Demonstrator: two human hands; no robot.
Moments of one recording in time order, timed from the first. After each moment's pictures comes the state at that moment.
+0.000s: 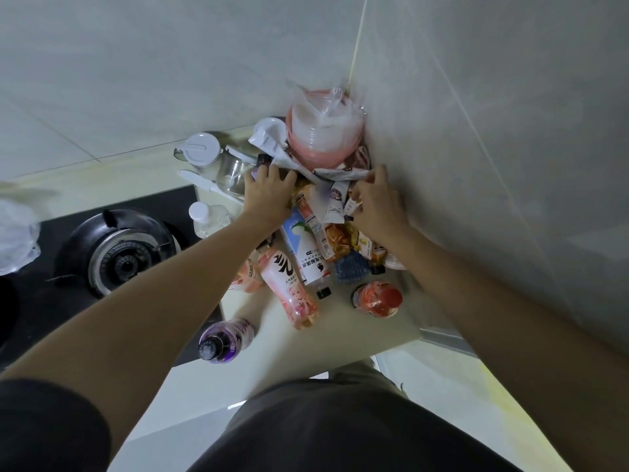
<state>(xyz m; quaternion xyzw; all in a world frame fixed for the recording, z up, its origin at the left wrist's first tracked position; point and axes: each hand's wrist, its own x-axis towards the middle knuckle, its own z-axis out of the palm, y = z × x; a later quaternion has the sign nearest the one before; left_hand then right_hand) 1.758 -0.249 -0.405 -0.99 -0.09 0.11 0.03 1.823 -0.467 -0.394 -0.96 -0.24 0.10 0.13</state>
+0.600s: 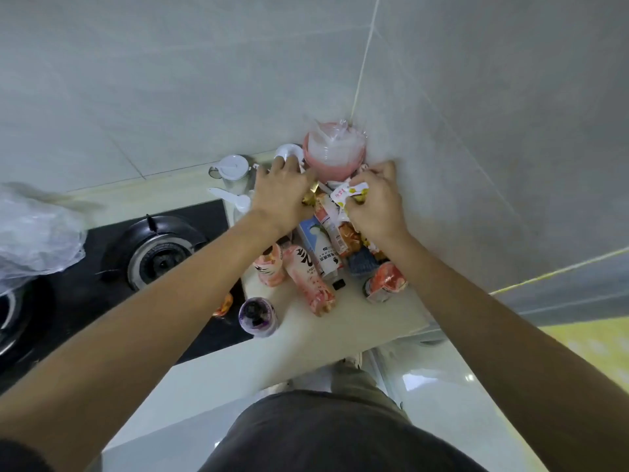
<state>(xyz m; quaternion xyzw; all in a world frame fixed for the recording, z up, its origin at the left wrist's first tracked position) 1.664 -0.260 -0.271 -1.00 -0.04 0.01 0.00 1.729 -0.444 -0.312 -0.92 -0.18 -0.03 0.33</state>
